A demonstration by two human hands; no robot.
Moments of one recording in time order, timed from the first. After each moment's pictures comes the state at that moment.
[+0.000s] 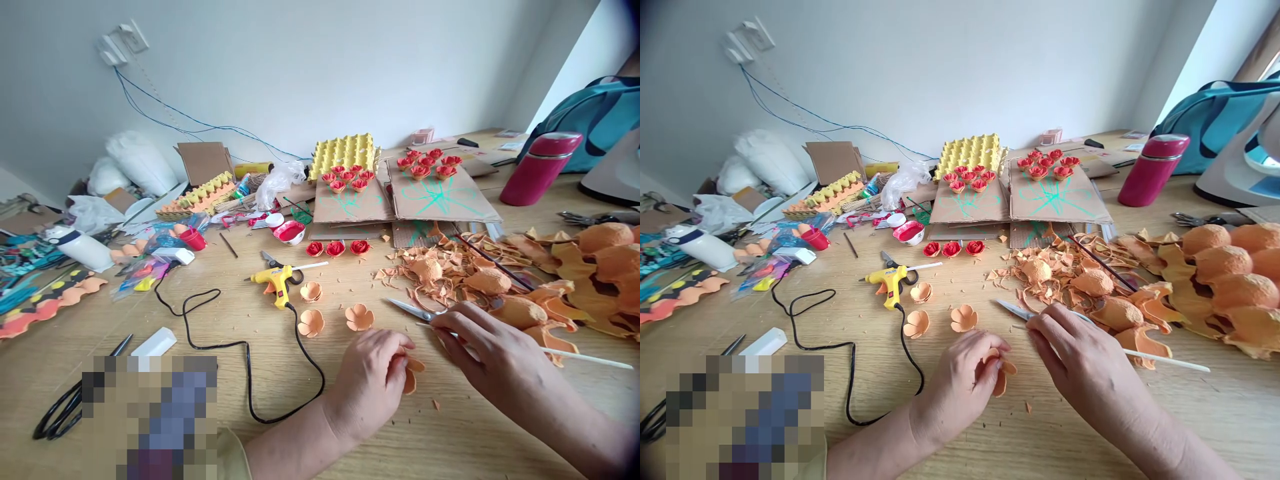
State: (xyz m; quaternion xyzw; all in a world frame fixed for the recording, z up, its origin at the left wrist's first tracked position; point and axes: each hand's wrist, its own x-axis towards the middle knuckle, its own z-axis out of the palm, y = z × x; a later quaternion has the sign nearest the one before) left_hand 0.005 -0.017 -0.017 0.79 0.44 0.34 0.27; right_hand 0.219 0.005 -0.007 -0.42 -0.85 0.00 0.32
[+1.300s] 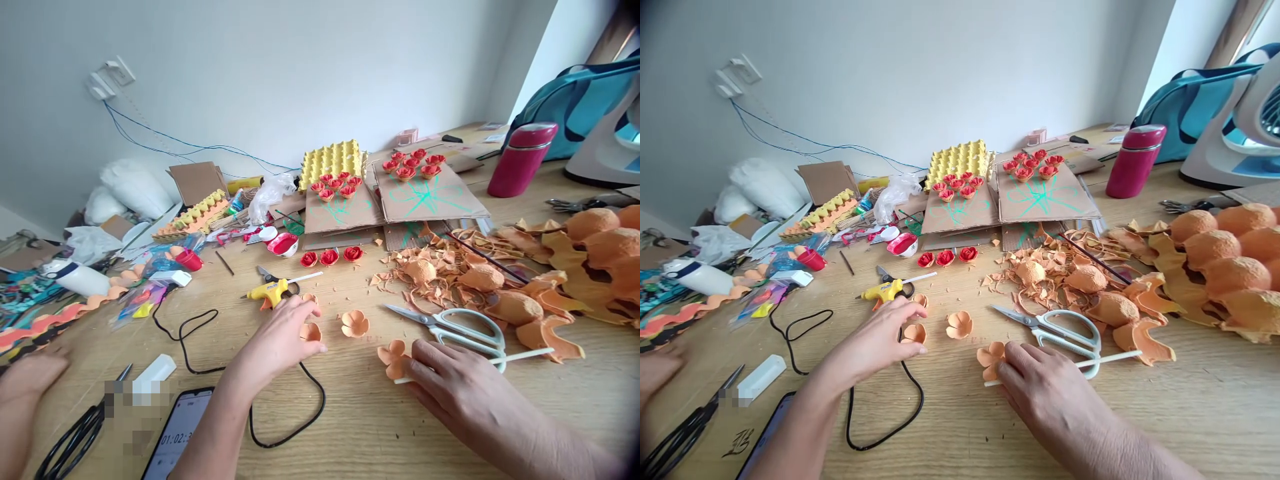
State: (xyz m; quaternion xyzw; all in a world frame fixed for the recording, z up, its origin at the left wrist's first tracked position) left_hand -0.096 0.036 0.057 0.77 0.61 0.05 0.18; right_hand 0.187 -0.013 -0.023 -0.34 -0.91 -0.02 0.25
